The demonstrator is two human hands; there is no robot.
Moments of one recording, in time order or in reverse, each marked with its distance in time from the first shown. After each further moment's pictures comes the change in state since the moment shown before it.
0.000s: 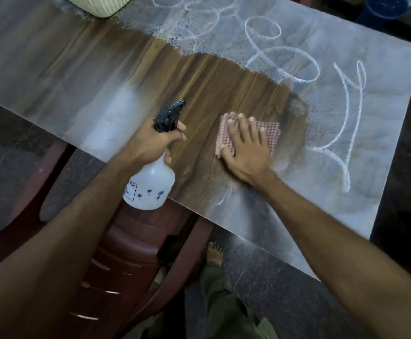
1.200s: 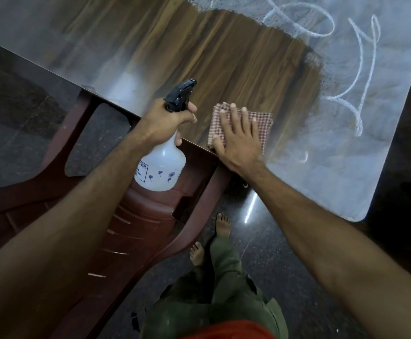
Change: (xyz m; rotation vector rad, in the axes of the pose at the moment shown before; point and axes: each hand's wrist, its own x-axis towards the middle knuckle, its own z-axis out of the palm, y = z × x) left_hand -0.095 -0.043 -0.007 -0.036 -0.022 0.031; right_hand -0.100 -0.082 0.032 -0.004 0.012 -0.017
